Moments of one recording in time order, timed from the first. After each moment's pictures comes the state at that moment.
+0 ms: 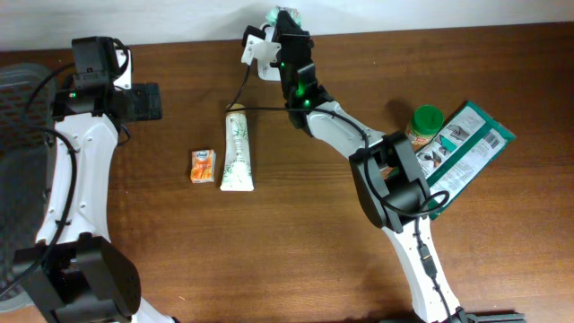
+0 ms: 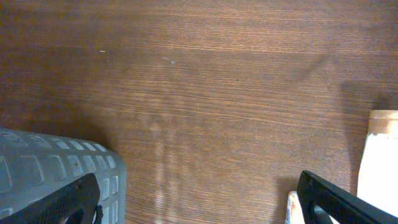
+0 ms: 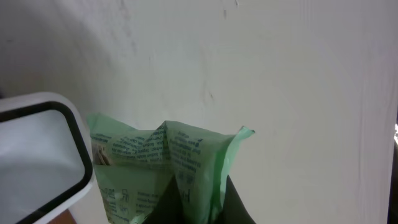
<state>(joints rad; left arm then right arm) 0.10 1.80 1.64 -0.80 -0.15 0.09 0.45 2.49 1.91 0.59 0.36 -1.31</state>
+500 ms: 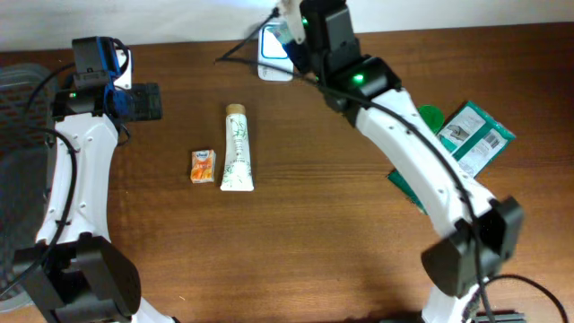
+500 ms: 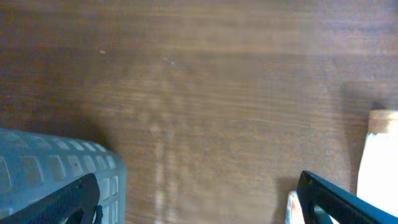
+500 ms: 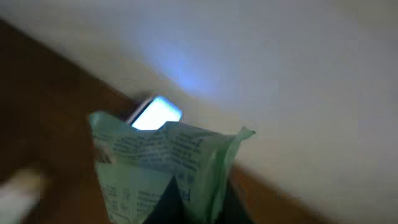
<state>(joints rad) 0.10 1.80 1.64 -0.80 -0.15 0.09 0.47 1.89 1.92 -0.58 0.23 -0.22</state>
